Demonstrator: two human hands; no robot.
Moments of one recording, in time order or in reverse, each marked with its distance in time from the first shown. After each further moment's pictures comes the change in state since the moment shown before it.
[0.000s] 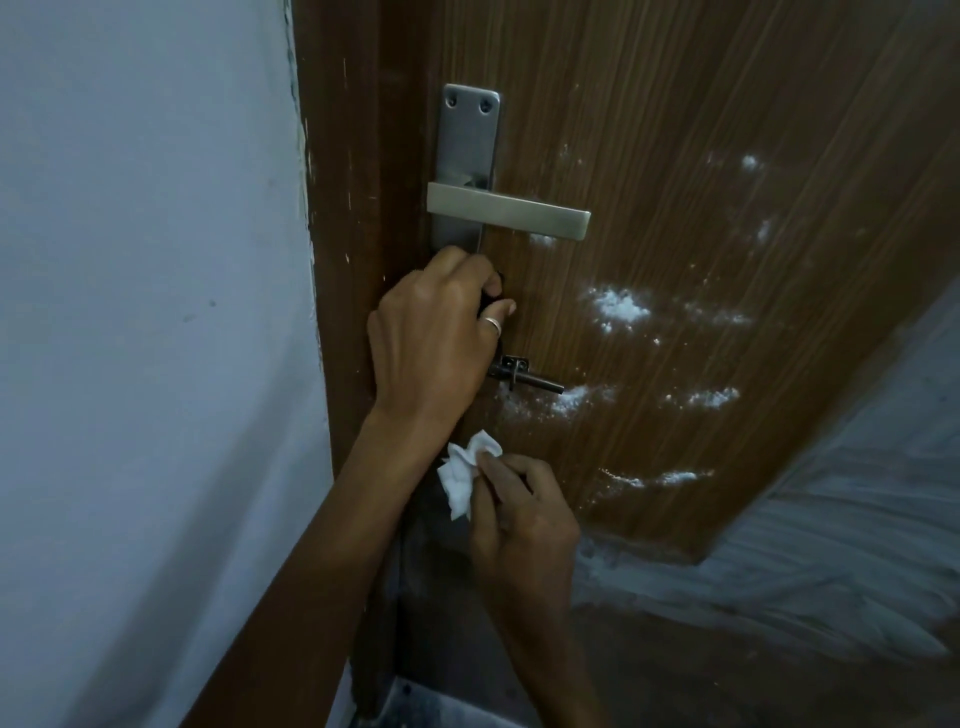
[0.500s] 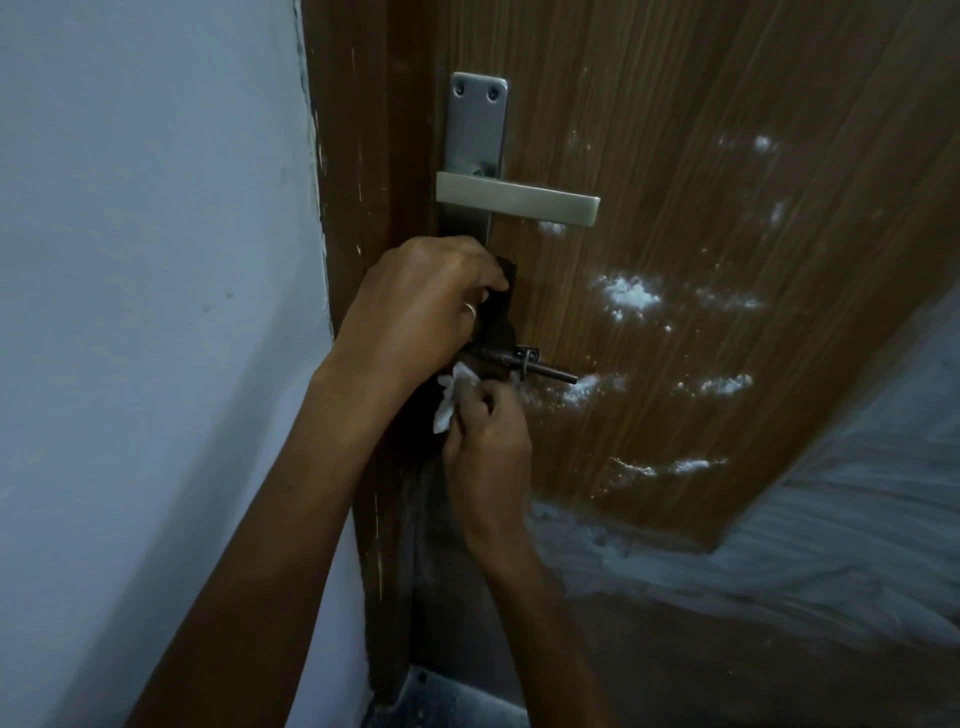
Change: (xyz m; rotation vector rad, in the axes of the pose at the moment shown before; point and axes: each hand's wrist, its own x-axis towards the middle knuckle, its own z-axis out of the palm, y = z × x) left_hand 0.024 -0.023 -0.030 -0.072 -0.323 0.283; right_hand 0.040 -0.004 0.062 -0.124 -0.061 -0.037
